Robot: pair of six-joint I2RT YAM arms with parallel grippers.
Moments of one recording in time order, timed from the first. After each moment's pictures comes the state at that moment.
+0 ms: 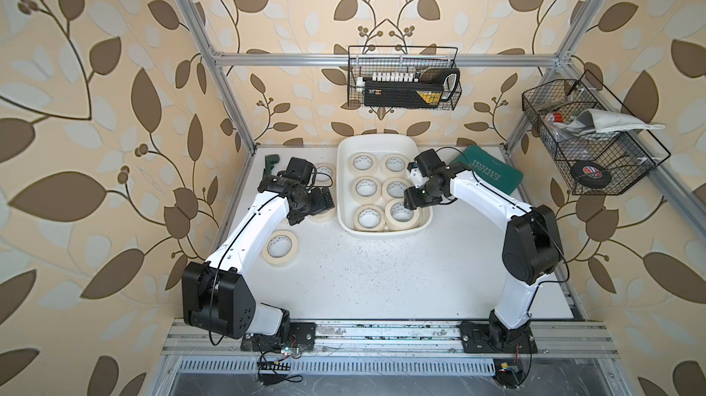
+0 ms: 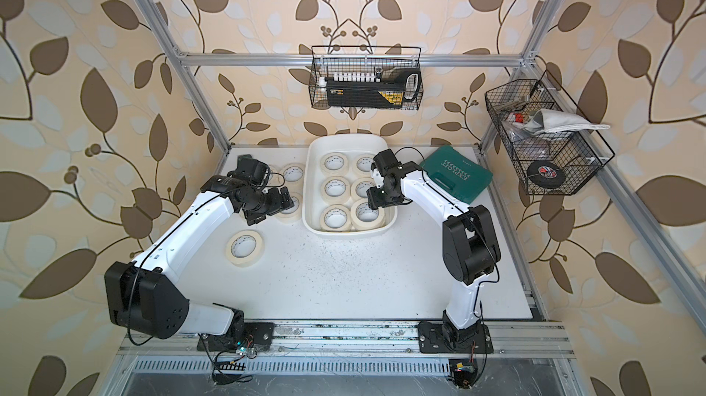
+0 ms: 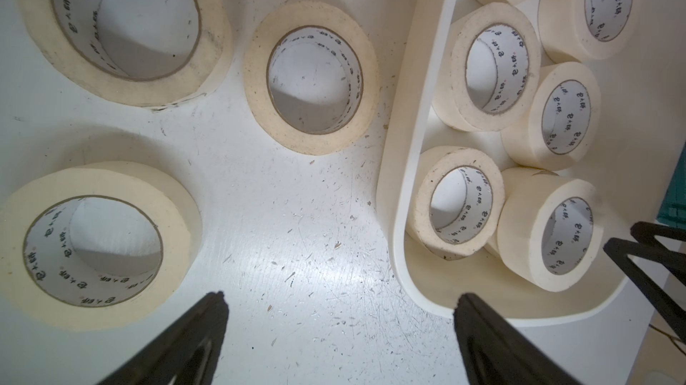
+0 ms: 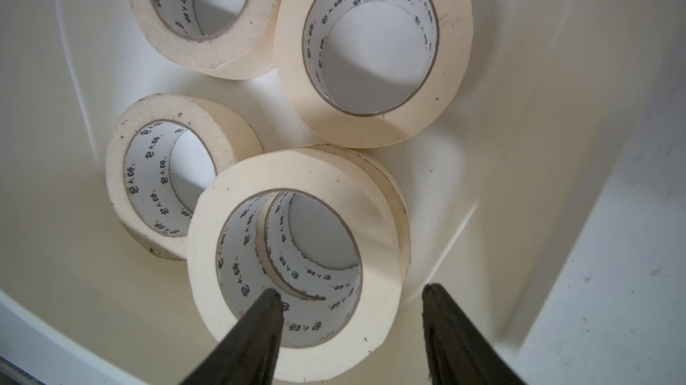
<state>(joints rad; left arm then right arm) -0.28 1.41 1.26 -0.98 0.10 -0.61 0.41 1.87 1.53 -0.86 -0.09 0.17</state>
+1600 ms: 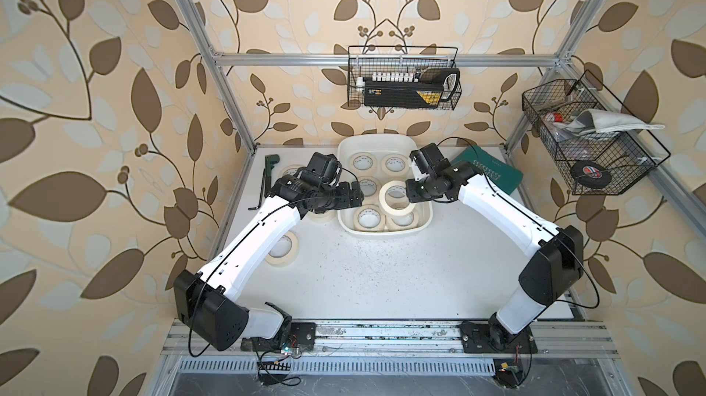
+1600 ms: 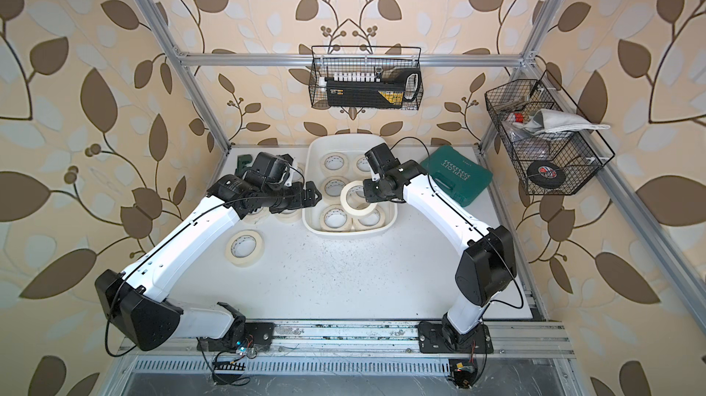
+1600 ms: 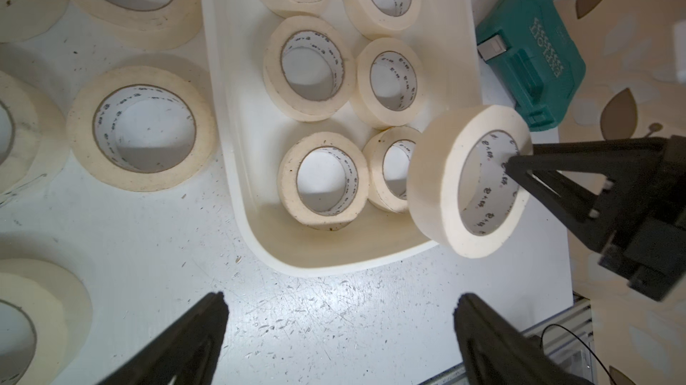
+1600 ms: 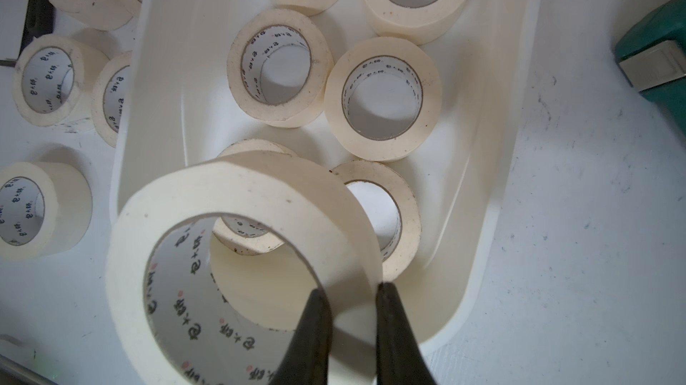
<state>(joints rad) -0.56 1.37 1.39 -0.91 0.12 -0.56 0.53 1.69 1.58 -0.91 0.08 0.36</state>
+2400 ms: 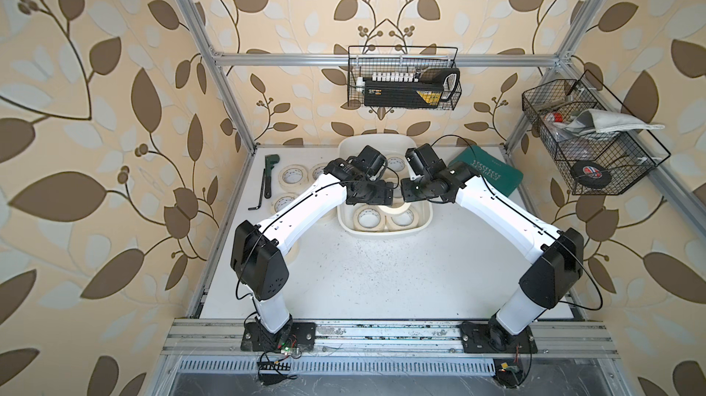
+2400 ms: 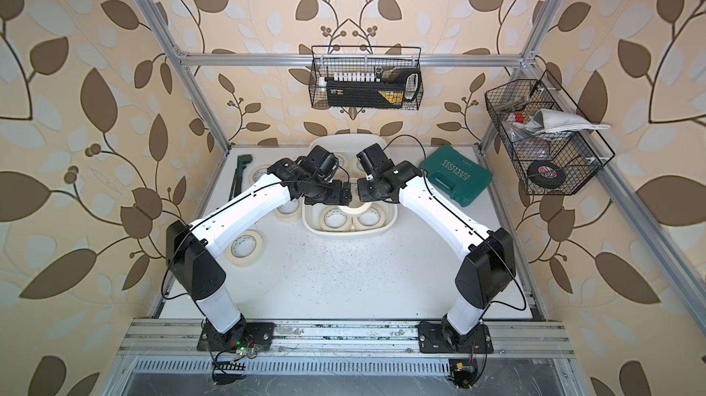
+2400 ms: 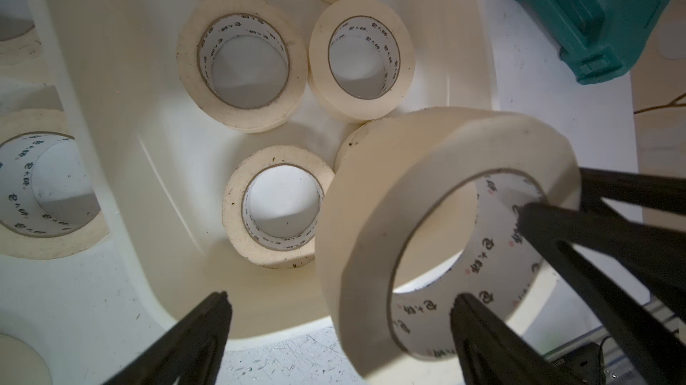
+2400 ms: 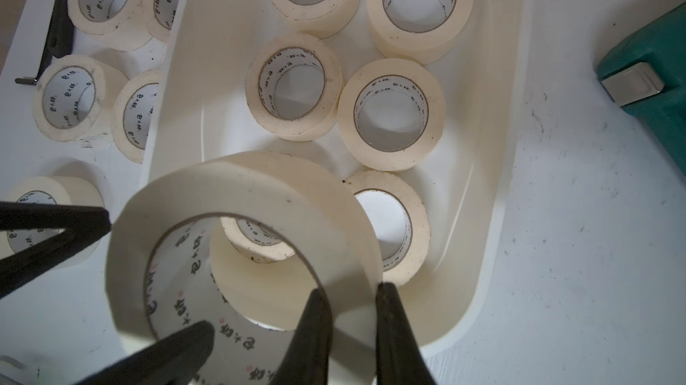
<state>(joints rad) -0.71 1.76 1.71 -1.00 0.00 -0.55 0.59 1.68 1.61 -0.92 0.14 0.40</state>
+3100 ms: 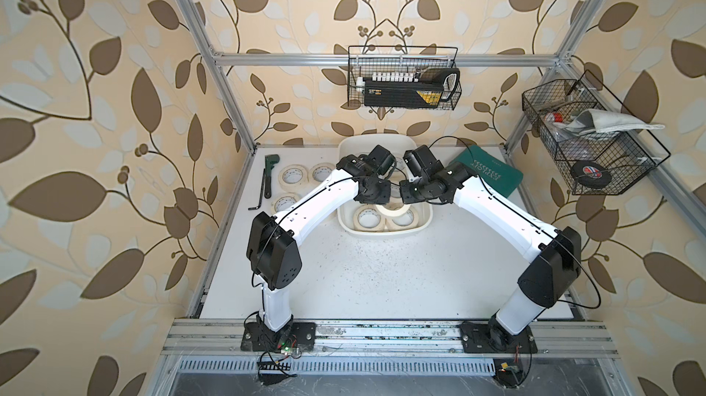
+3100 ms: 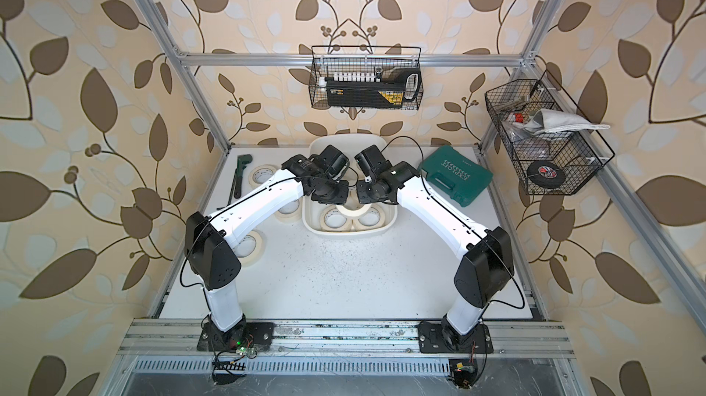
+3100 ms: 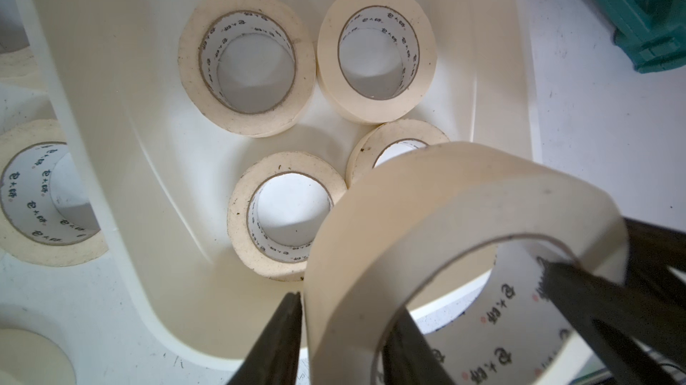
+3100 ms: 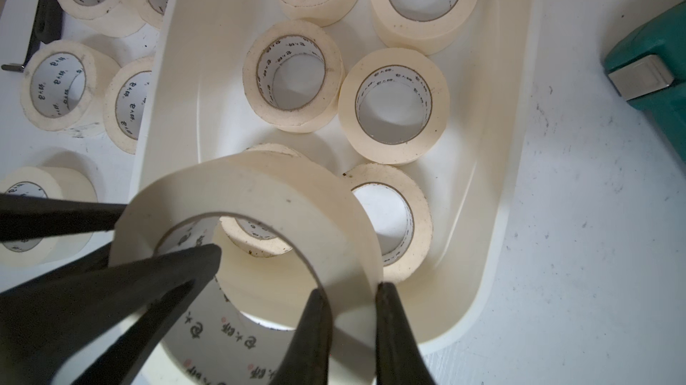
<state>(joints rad) -0.74 1.86 1.80 -1.06 -0.05 -0.54 0.60 1.69 1.61 -0.93 0.14 0.40</state>
